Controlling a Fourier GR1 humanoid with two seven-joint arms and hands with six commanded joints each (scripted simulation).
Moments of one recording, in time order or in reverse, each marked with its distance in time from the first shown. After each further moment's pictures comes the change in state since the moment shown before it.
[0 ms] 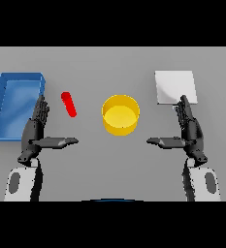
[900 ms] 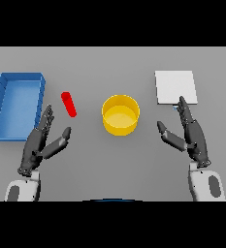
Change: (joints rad) left arm 0.128 0.044 -0.128 -0.171 -0.126 -0.029 0.067; right arm 0.038 -0.078 0.064 -0.065 0.113 0.018 -0.044
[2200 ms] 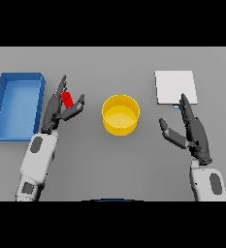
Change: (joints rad) left arm -0.549 -0.033 0.168 0.731 -0.046 0.117 -0.229; right arm -0.022 -0.011 -0.013 0.010 0.001 0.003 0.002
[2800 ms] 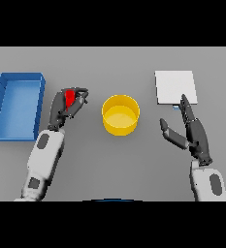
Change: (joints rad) left arm -0.055 -0.045 0.022 0.069 0.026 0.061 -0.045; right arm 0.005 0.000 0.000 0.000 0.002 -0.001 -0.007
